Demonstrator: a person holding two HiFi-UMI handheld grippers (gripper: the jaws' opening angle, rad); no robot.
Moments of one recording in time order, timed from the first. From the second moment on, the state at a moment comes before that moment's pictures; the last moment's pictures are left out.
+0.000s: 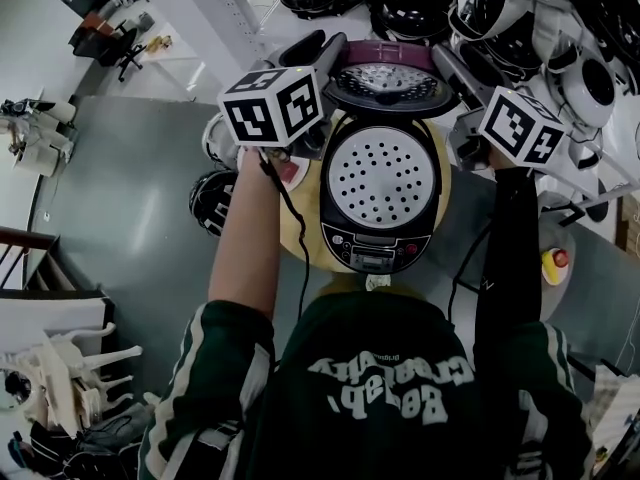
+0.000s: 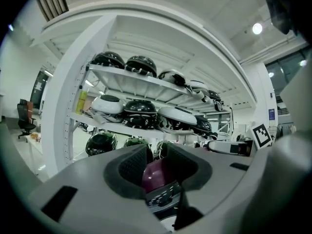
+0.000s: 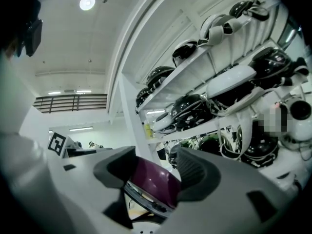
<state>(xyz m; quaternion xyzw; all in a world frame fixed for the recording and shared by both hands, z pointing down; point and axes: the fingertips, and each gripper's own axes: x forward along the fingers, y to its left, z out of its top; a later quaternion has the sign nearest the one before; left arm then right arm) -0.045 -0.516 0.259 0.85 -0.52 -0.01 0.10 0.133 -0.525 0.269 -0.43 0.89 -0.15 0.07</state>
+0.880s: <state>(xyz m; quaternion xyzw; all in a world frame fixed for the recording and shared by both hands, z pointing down) -0.045 -0.420 0.294 0.87 -0.47 0.00 0.15 0.127 -0.423 0.303 -0.47 0.87 -0.17 0.02</state>
